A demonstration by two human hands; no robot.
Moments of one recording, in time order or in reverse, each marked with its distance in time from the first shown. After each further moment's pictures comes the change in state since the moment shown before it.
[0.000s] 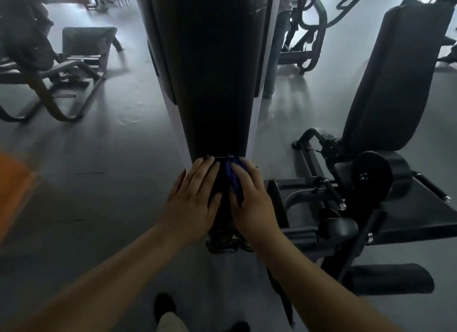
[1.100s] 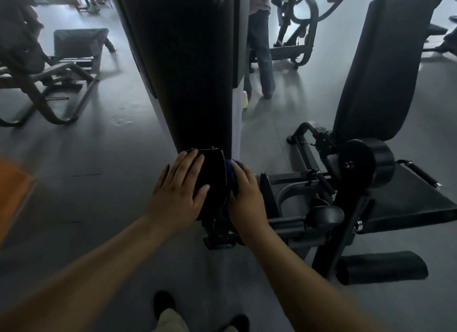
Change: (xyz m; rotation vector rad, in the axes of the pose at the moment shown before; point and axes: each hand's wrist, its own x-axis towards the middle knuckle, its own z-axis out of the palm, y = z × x) left_hand 0.002 0.006 -0.003 -0.003 -0.024 -0.051; right_hand -0.012 0.027 -0.002 0.117 0.000 0.221
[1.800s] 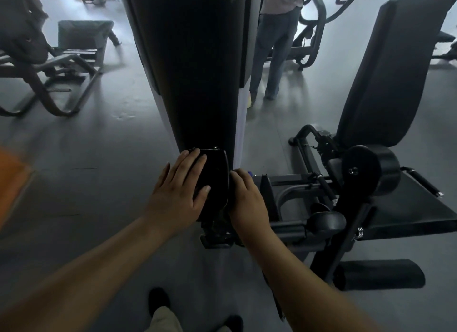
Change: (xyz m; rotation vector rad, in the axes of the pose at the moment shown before) left_hand -0.002 -0.001 0.002 -0.024 0.014 -0.011; right_hand 0.005 0.012 0.003 -0.272 -0.105 -0.115
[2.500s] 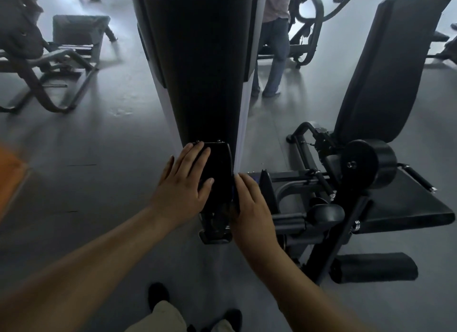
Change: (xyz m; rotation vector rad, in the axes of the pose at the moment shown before) left_hand -0.002 0.002 -0.004 -0.062 -0.014 -0.001; right_hand -0.054 -0.023 -0.005 0.037 0.088 0.027
